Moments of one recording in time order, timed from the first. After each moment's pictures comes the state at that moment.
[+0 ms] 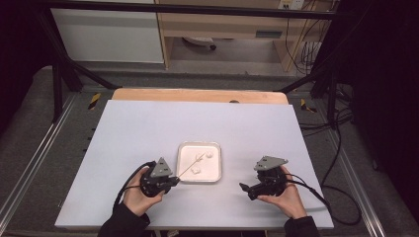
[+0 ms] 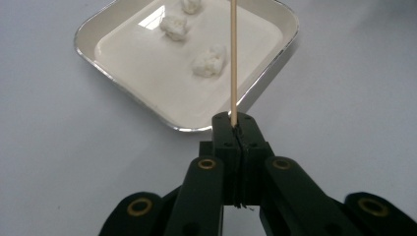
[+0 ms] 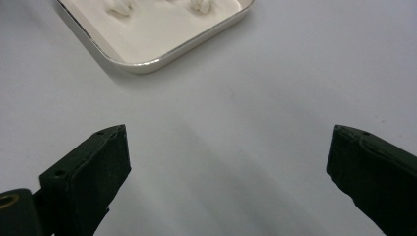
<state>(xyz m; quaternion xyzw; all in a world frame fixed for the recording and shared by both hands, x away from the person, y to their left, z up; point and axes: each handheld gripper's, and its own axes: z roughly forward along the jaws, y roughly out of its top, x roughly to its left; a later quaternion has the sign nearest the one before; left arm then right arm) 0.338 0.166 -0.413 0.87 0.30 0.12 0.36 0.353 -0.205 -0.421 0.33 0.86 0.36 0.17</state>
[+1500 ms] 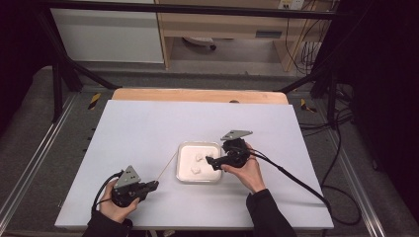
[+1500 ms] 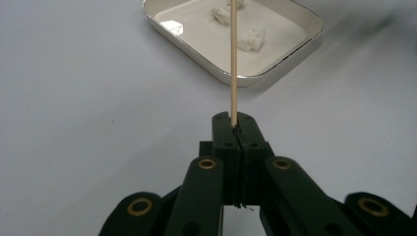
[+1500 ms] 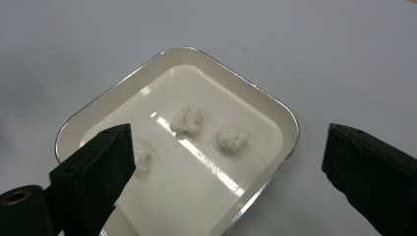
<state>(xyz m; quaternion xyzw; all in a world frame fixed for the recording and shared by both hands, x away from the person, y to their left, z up) 0.316 0.227 -0.433 0.82 0.35 0.13 0.43 0.427 -0.110 -0.406 0.37 0.83 0.40 0.13</state>
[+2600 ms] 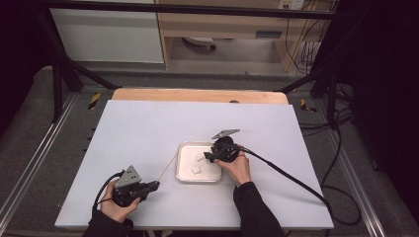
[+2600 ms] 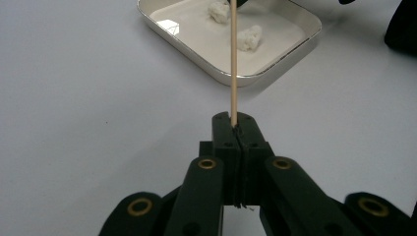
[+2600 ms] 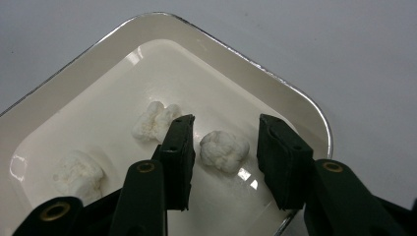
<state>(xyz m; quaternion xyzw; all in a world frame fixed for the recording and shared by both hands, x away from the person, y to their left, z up) 0.318 0.226 -0.435 0.82 0.35 0.12 0.43 0.459 -0.092 -0.447 0.39 0.84 0.37 0.10</state>
